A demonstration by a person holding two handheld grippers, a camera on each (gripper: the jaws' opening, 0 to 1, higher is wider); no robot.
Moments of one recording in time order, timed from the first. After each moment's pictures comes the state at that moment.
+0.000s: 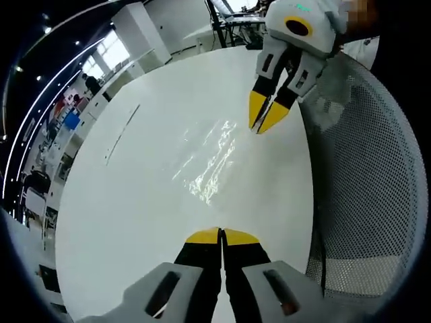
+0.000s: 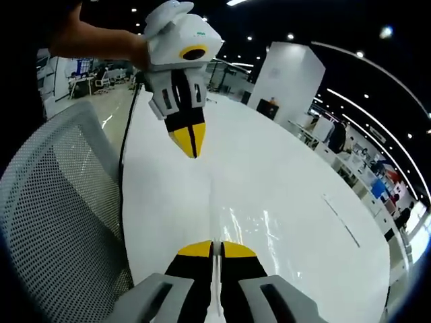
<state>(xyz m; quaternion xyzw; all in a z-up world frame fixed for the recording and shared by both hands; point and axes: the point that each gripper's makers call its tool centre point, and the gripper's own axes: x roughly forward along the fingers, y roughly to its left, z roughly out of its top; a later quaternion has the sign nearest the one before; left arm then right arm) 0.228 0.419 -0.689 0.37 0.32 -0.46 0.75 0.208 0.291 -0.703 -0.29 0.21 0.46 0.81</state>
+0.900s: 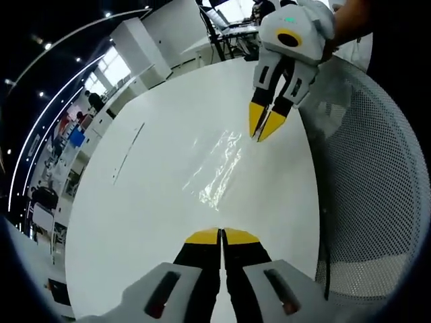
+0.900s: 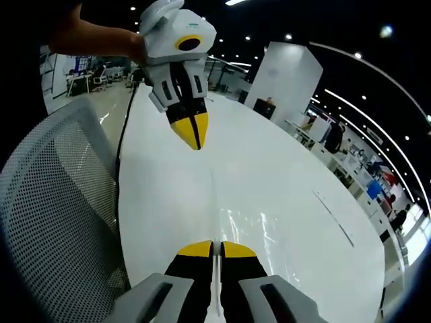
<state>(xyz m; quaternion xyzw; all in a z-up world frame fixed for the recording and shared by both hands) 0.236 0.395 -0.677 0.39 0.27 -0.47 0.75 0.212 0.284 -0.702 -0.31 0.21 0.46 0.81</state>
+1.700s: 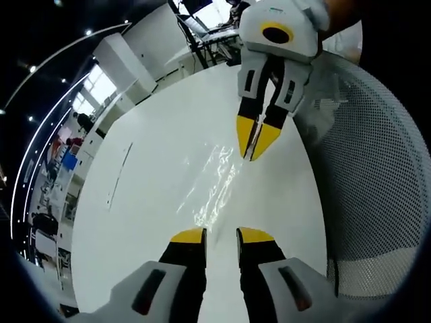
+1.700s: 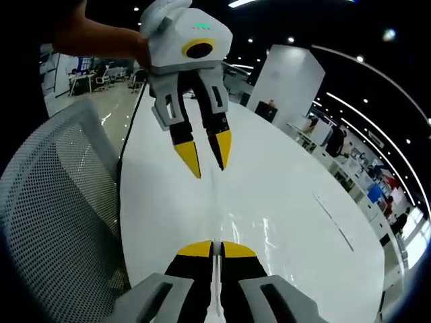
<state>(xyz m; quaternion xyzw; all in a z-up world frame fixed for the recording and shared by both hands) 0.237 0.358 -0.679 0.42 0.23 -0.51 0.71 0.211 0.290 -0.697 -0.31 0.20 0.46 0.81</state>
